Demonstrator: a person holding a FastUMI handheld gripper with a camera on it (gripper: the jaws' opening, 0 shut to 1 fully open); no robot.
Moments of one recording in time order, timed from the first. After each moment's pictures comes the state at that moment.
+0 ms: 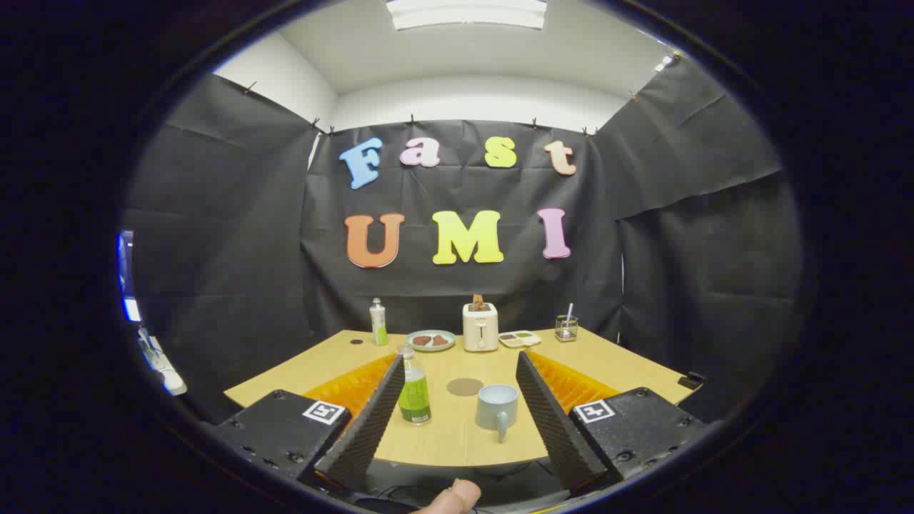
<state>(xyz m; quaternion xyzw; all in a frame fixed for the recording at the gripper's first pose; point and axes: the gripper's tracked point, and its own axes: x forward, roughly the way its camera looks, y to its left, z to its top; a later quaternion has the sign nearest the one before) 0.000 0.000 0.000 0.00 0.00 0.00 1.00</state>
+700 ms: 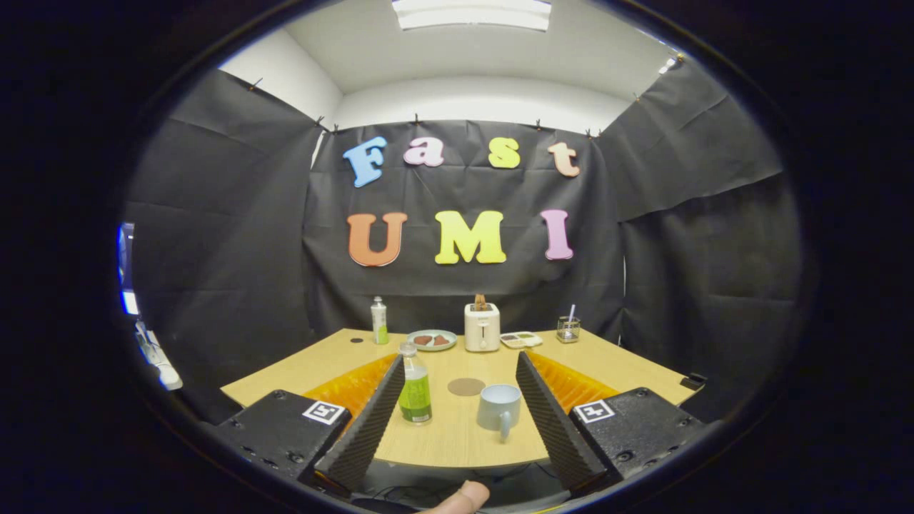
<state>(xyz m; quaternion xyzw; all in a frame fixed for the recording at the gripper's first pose) 0.009 0.006 -0.011 -0.01 0.00 0.00 1.00</state>
